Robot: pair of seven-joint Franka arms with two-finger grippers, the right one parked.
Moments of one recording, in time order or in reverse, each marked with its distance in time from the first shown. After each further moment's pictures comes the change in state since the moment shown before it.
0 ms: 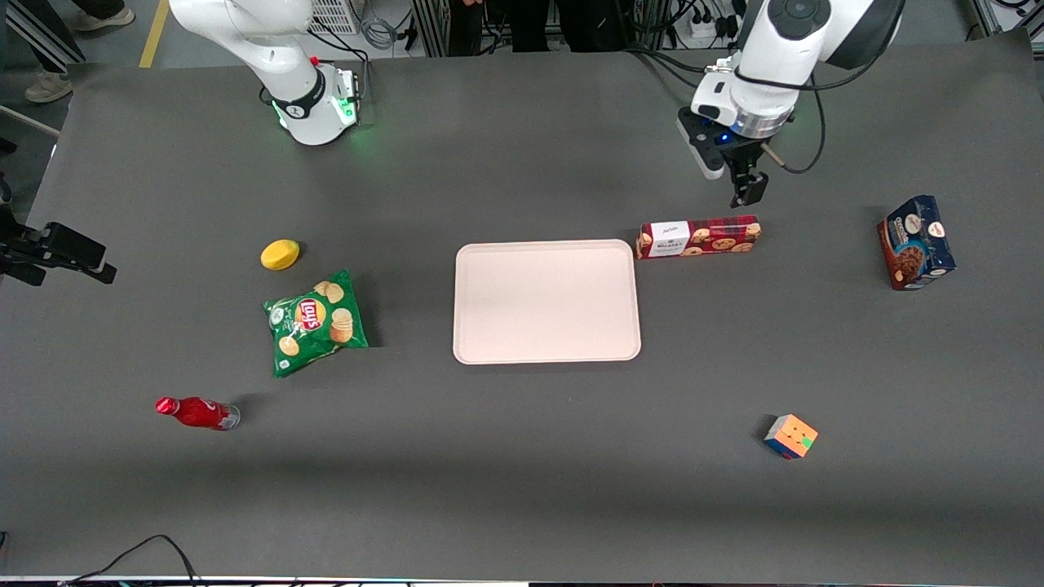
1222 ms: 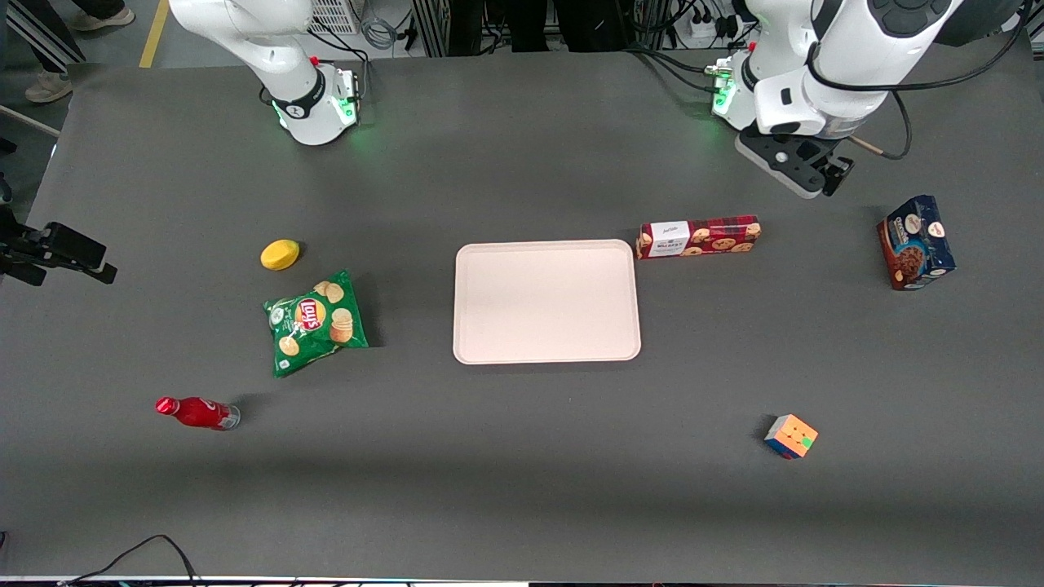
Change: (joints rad) arm 0.076 0.129 0.139 0.400 0.127 -0.423 -0.286
